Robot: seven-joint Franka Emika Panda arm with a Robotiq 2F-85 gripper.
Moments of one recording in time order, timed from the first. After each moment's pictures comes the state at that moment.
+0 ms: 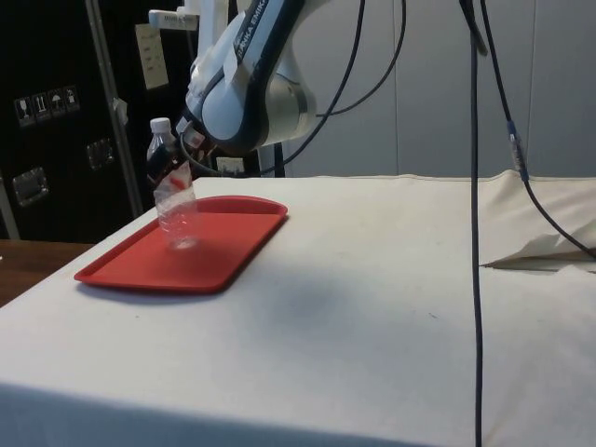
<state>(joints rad) 0.08 0.67 -0.12 -1.94 0.32 3.41 -0.19</state>
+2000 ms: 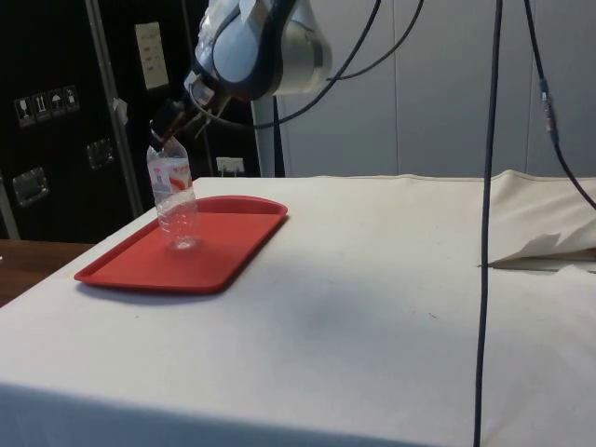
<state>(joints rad) 0.08 0.46 -0.12 -2.09 0.32 3.35 -0.20</state>
